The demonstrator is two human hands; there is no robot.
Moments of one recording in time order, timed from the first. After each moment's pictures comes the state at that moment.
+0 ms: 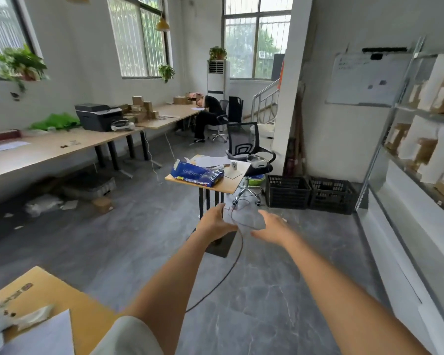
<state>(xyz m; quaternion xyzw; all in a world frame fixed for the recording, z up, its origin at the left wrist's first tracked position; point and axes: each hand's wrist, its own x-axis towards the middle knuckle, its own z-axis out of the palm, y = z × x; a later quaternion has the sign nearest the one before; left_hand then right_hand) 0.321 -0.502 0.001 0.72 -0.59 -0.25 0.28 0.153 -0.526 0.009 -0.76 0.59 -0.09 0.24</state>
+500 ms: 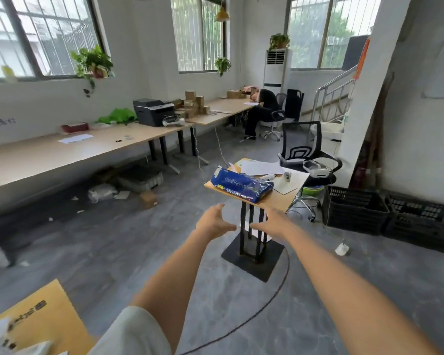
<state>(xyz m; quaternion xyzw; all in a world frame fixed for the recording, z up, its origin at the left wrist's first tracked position) 0.465 -0.711 -0.021 0.81 -0.47 -0.22 0.27 0.310 -0.783 -0.011 -0.82 0.49 -0.08 0.29</state>
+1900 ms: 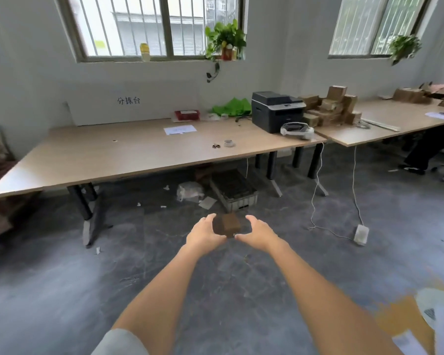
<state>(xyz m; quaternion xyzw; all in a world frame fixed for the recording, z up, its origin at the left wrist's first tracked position) 1.141 -1.131 -0.073 0.93 -0.19 -0.14 0.28 1.071 -1.279 -0.066 -0.92 0.22 0.08 0.32</state>
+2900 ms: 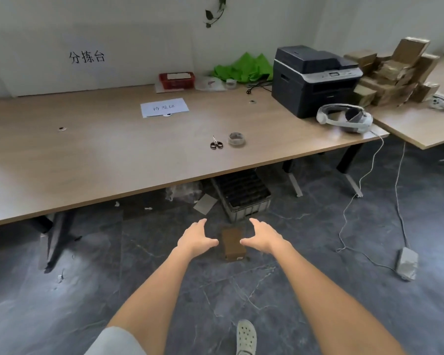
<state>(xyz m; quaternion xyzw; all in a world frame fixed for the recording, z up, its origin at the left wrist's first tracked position) 1.666 -1.369 -0.185 0.92 -0.12 -0.28 0.25 1.590 -1.545 -0.167 -0.90 0.25 0.21 0.28</state>
